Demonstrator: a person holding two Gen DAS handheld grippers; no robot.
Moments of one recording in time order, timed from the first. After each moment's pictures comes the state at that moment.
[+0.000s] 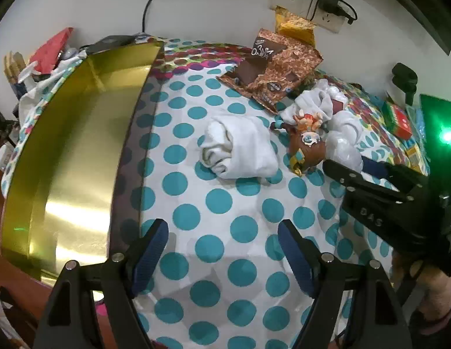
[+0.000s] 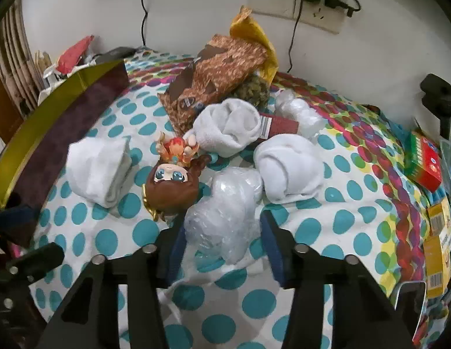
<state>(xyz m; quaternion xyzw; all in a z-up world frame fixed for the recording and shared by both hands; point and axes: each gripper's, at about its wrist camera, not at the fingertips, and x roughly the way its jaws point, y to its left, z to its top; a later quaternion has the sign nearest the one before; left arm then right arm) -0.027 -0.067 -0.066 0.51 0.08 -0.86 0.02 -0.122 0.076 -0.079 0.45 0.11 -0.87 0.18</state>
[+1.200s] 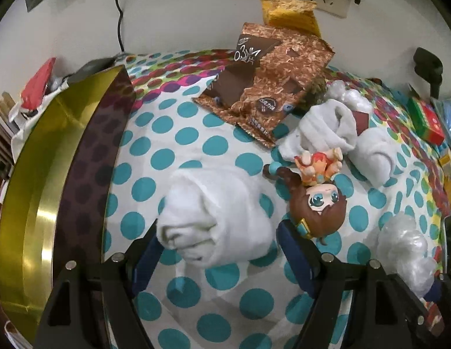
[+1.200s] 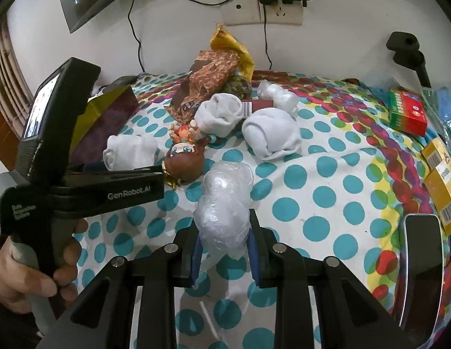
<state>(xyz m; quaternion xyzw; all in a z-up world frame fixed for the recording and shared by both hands) -0.109 -0.028 -0.088 0.50 0.01 -0.87 0.06 -0.067 0.119 -0.066 0.44 0.00 -0.88 0.19</state>
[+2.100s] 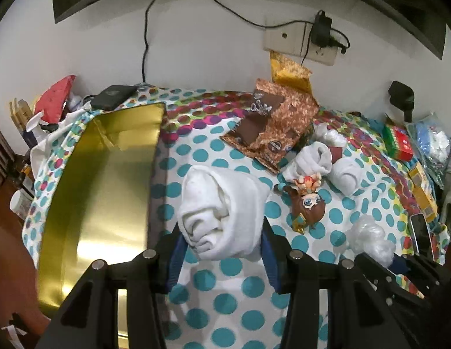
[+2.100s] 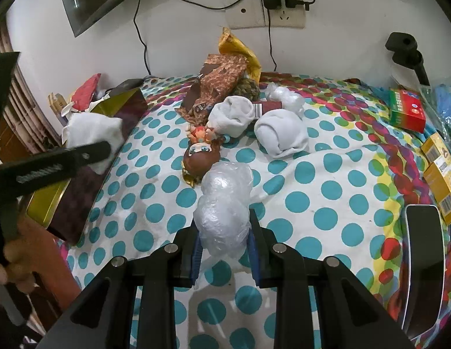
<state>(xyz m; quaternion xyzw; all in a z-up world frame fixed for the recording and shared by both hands) -0.052 -0.073 -0.014 0.44 0.03 -0.90 0.03 -0.053 0.107 -0.052 0.43 -0.01 -0.88 0.19</state>
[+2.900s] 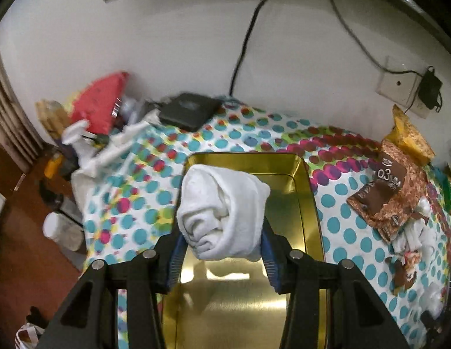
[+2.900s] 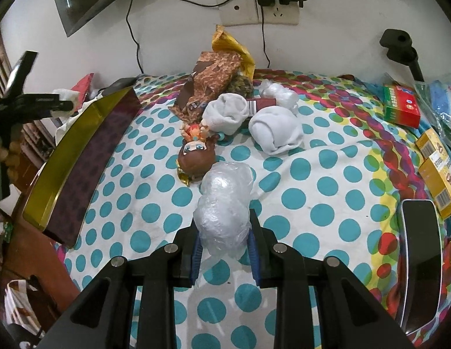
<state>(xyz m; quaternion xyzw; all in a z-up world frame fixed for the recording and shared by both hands) -0.149 -0.249 0.002 0.46 0.03 -0.88 0.12 -0.055 0.108 -0.053 0.44 -0.01 -0.88 0.17</state>
